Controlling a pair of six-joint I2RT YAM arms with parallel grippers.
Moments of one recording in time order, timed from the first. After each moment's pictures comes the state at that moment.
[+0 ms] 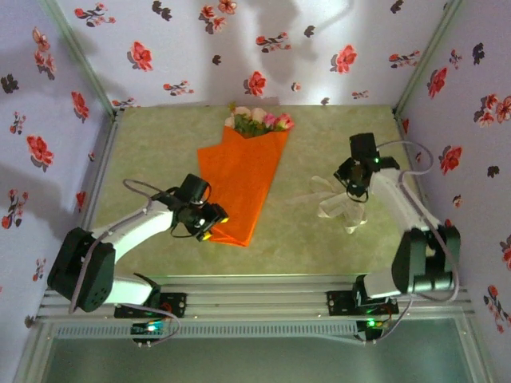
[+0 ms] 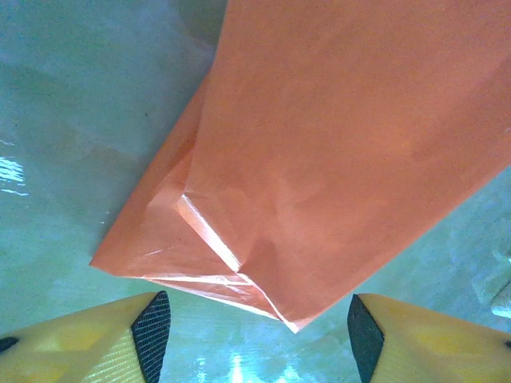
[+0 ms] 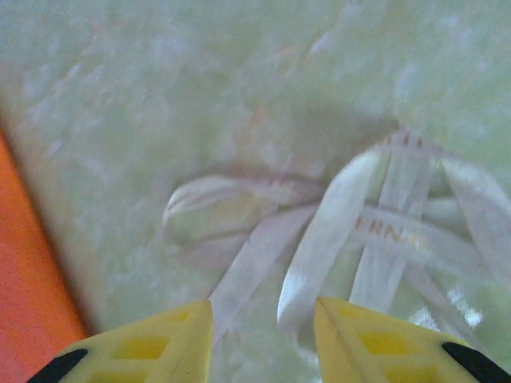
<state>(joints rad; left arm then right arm) -0.55 1.36 0.78 -0.60 0.28 -1.16 0.11 1.47 1.13 -0.77 0.00 0.93</state>
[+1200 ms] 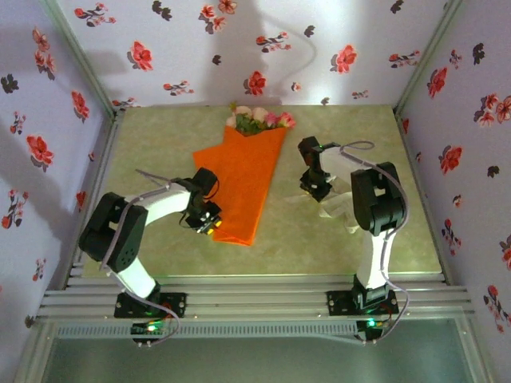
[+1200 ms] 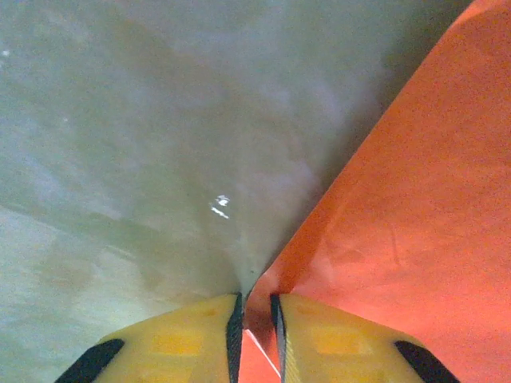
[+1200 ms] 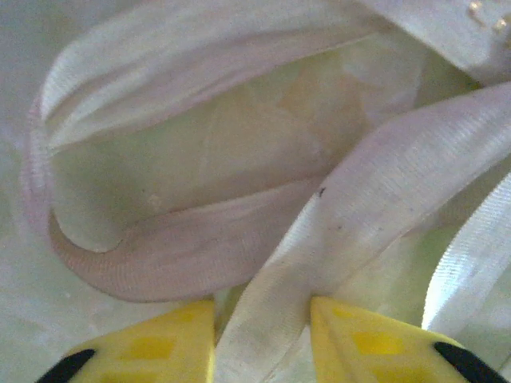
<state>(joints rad) -0.54 1.68 0.91 -0.65 0.22 -1.24 0.35 1.99 1.36 -0.88 0.04 1.15</state>
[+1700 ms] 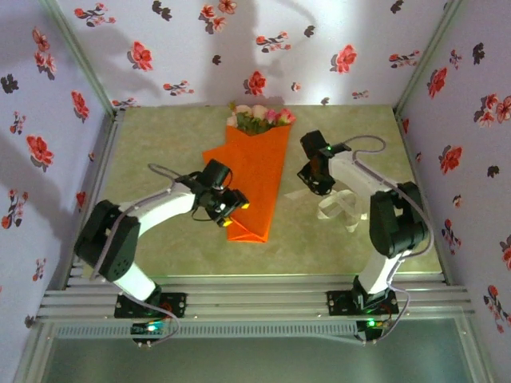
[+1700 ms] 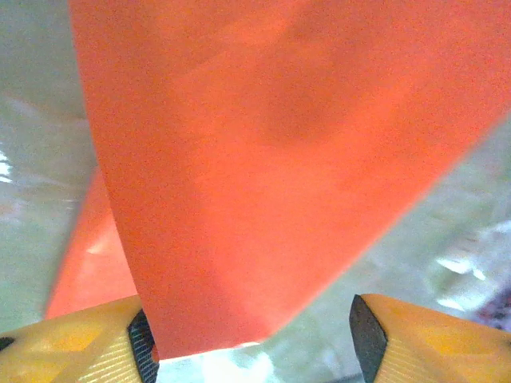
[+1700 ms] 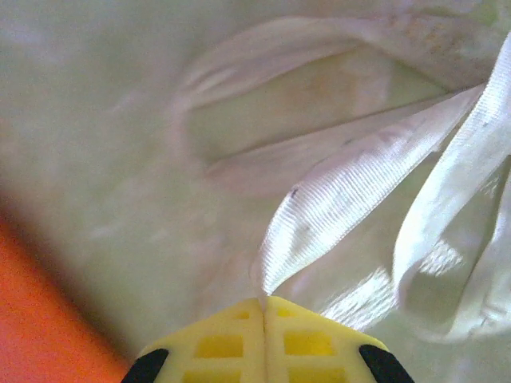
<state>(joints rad) -0.63 1.58 1.00 -0.51 0.33 -1.23 0.42 1.72 1.30 -0.84 0.06 1.19</state>
